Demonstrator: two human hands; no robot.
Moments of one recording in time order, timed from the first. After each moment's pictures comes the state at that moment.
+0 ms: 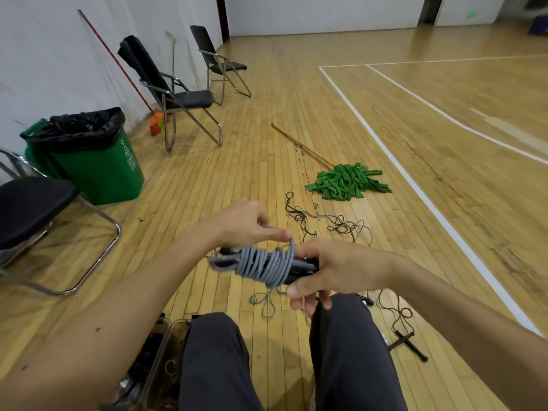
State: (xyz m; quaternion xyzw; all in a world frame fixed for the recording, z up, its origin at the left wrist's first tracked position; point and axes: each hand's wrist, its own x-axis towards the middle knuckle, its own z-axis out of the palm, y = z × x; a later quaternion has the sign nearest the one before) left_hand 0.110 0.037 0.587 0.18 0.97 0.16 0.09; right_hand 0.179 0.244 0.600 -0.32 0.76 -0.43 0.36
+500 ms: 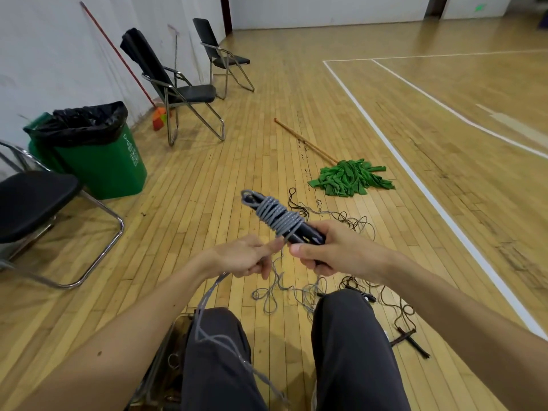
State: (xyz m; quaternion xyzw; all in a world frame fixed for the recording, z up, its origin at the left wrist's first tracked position) left_hand 0.141 0.026 0.538 0.10 0.87 0.39 0.30; right_hand 0.165 0.245 0.577 -0.22 0.76 -0.56 0.26
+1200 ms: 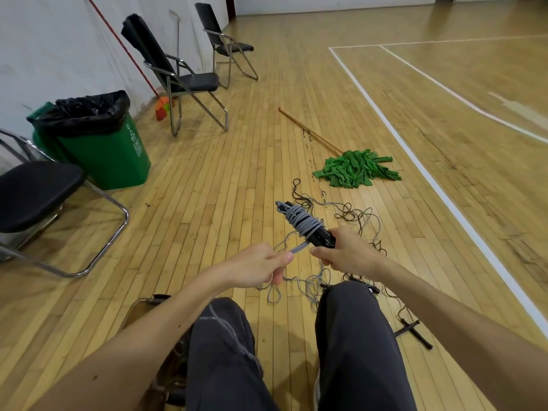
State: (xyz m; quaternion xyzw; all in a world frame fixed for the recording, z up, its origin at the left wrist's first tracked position) left_hand 0.164 0.037 0.517 0.11 0.90 0.35 0.24; right_hand 0.129 0.259 0.495 -0.08 0.87 -0.45 0.19
